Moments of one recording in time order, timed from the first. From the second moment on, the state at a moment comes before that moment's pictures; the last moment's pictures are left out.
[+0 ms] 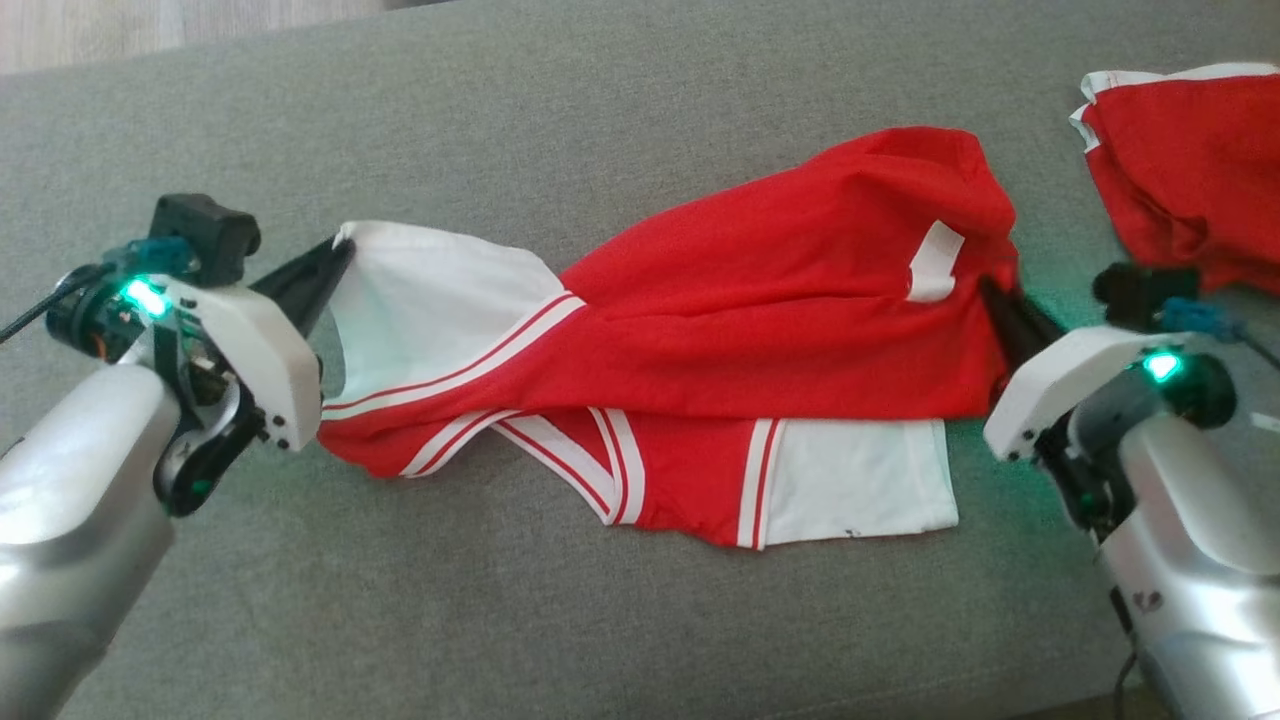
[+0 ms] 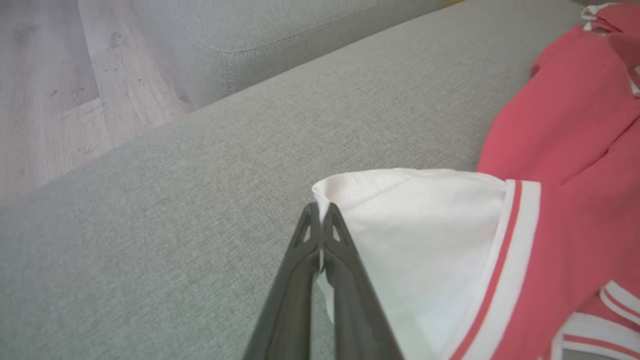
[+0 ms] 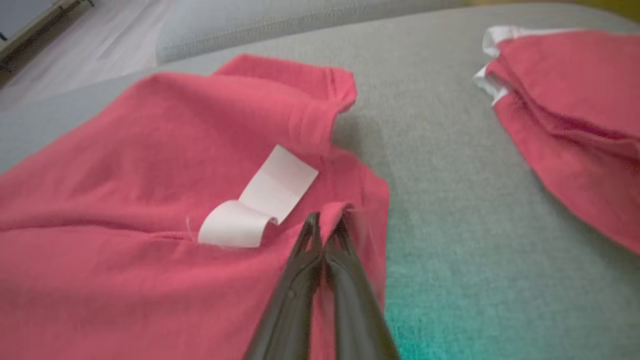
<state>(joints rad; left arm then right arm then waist) -0.75 0.60 -0.84 0.43 -0.79 -0.13 0.23 -0.50 -0.26 0.28 0.64 0.46 0.12 0.08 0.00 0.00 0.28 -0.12</state>
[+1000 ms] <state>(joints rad) -0.97 0.74 -0.73 0.10 -0.57 -0.04 -0.14 -0.69 -0.64 0.19 0.09 0.55 0.12 0.02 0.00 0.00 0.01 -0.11</state>
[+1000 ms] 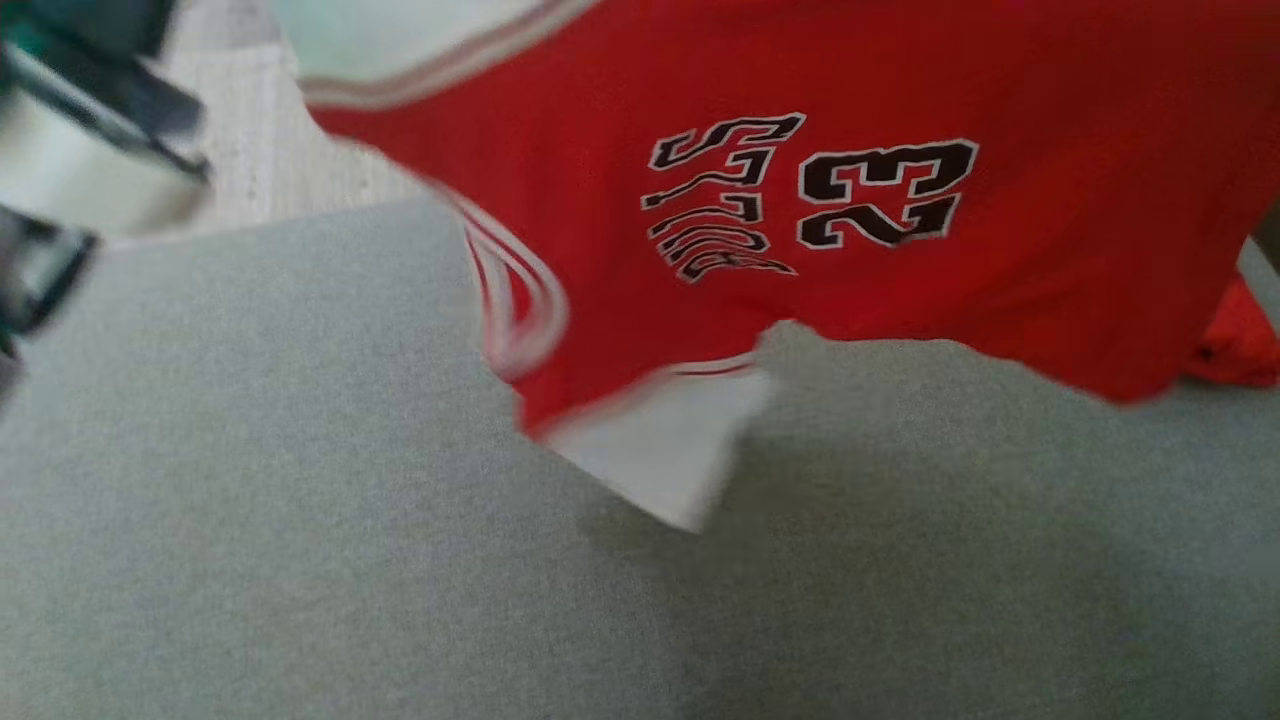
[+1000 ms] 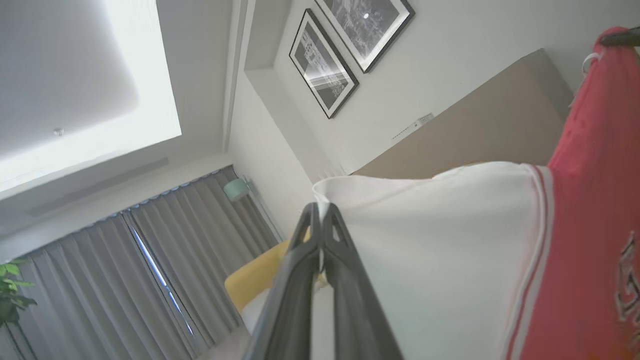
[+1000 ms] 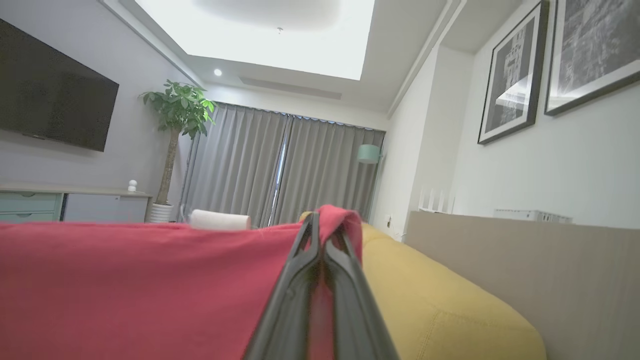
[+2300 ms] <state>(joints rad) -1.11 0.56 -0.62 0.35 -0.32 -0.04 -0.26 -1.20 -0.51 0.61 0.76 0.70 0.12 -0.25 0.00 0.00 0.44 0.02</state>
